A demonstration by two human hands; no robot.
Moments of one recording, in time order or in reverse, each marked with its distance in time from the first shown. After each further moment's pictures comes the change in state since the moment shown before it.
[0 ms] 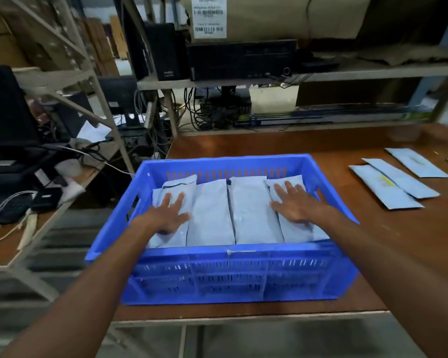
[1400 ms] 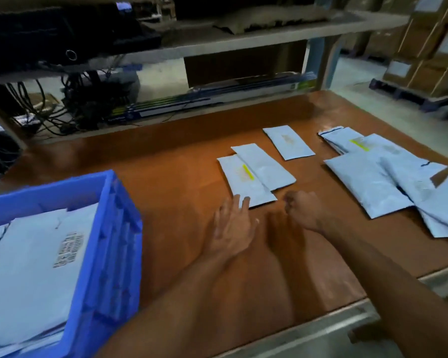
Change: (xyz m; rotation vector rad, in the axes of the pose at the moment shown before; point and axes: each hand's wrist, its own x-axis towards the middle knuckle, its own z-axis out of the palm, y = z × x) left_hand 0.083 0.596 0.072 -0.110 0.382 0.517; right_hand -0.004 0.475 0.038 0.304 0.271 0.183
